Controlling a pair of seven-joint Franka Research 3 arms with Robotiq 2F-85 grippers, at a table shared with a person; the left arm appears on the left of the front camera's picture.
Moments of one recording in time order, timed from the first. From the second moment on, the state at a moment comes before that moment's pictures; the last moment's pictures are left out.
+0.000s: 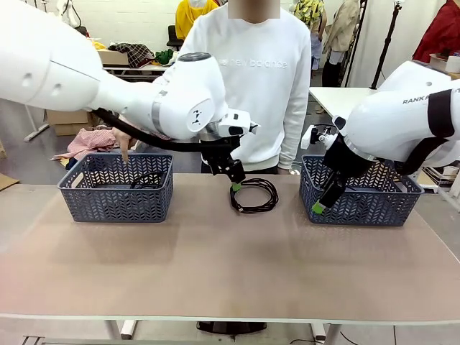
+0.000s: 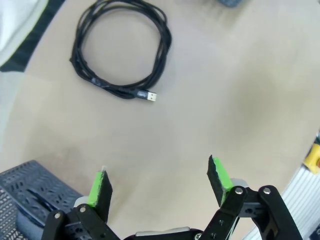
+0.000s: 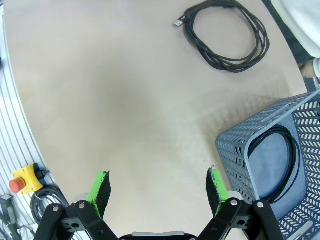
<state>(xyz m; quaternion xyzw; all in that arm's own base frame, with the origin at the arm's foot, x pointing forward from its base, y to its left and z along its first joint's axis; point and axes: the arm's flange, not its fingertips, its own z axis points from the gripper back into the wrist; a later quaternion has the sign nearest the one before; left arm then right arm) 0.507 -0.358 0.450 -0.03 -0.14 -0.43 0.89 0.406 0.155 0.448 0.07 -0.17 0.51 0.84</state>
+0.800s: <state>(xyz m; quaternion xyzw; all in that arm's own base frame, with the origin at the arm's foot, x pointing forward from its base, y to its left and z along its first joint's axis) 0.526 -0.374 0.450 -0.02 -0.12 -0.40 0.91 0.406 0.155 0.448 0.07 -0.17 0.51 0.84</state>
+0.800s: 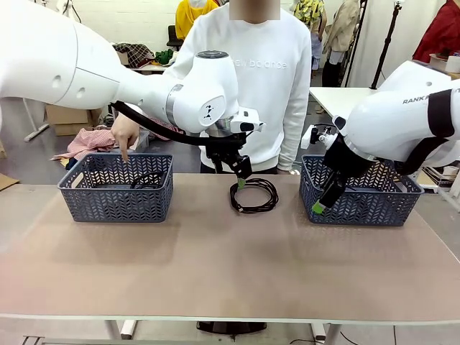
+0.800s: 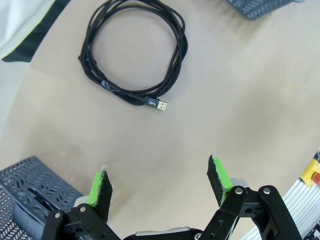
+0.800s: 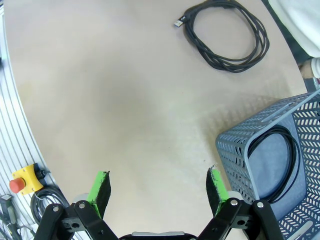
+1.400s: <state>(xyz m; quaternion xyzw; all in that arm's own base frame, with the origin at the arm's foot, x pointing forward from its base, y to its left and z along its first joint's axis) 0.534 -0.380 0.423 -0.03 -0.10 -0.31 0.94 0.406 0.155 0.448 0.07 -0.17 0.51 0.84</state>
